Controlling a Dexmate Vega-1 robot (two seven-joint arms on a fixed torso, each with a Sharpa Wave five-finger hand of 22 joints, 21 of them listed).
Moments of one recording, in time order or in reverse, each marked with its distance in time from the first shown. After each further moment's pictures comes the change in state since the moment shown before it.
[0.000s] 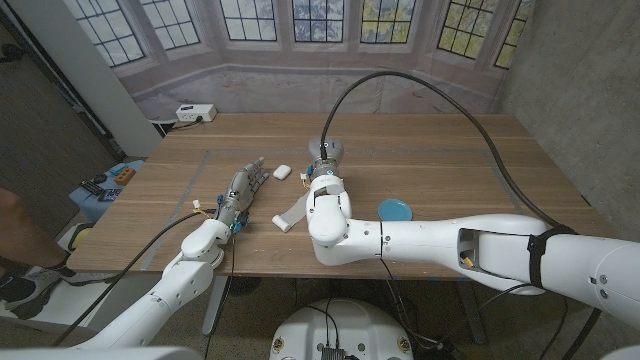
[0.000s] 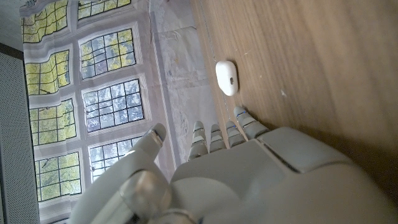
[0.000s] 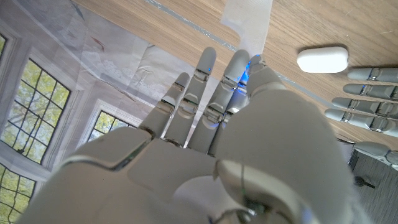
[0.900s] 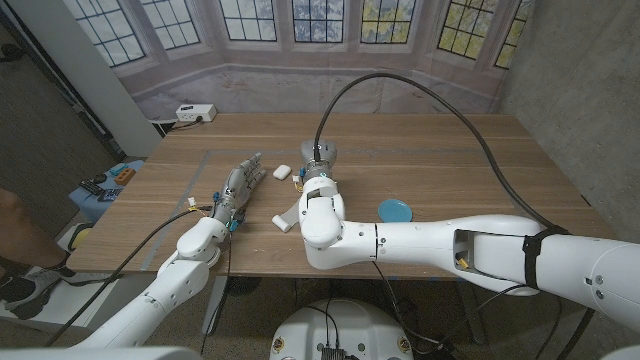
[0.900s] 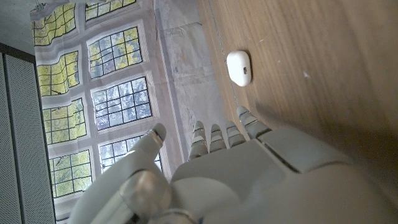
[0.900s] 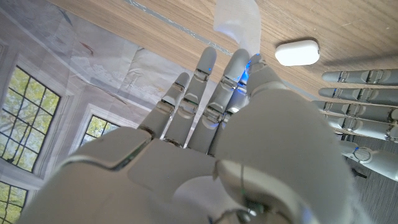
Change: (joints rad) left arm 0.021 0.025 -0.019 -0.047 0.010 -0.015 0.016; left_hand 0.005 -0.005 0.000 0.000 0.000 0.000 0.000 0.000 0.000 0.000 0.000 0.000 0.000 0.000 0.000 0.000 0.000 0.000 0.000 0.000 0.000; right arm -0.010 0.033 0.006 -0.023 0.030 -0.013 -0.006; right_hand 0.011 -0.002 -0.010 -0.001 0.000 0.004 0.011 -0.003 -0.001 0.007 0.018 0.016 0.010 0.007 0.000 0.000 0.000 0.002 0.009 0.000 0.000
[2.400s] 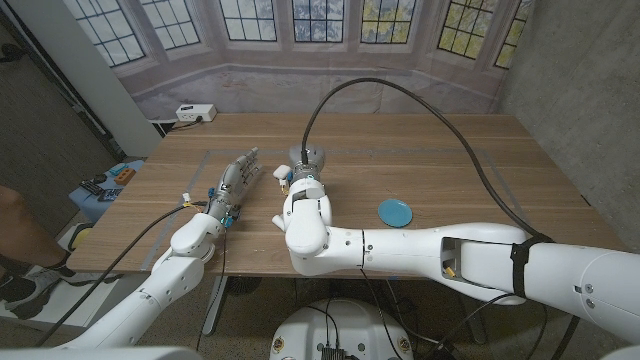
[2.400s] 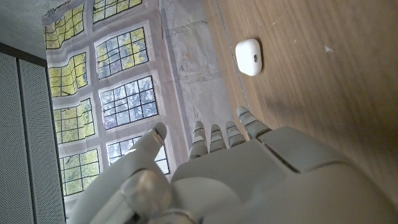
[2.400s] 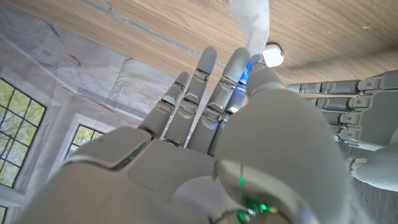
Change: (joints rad) left arm -0.014 0.015 -0.013 0.018 -0.010 -0.022 -0.043; left_hand 0.014 0.014 0.000 0.000 0.000 0.000 0.000 0.000 0.000 0.000 0.000 -0.004 0.000 0.000 0.000 0.000 0.000 0.000 0.000 0.000 0.000; right arm -0.042 0.068 0.019 0.022 -0.164 -0.001 0.197; right_hand 0.000 0.000 -0.011 0.005 0.000 0.001 0.009 -0.021 0.005 0.018 0.011 0.024 0.023 0.005 -0.005 -0.005 0.000 0.001 0.013 0.000 0.000
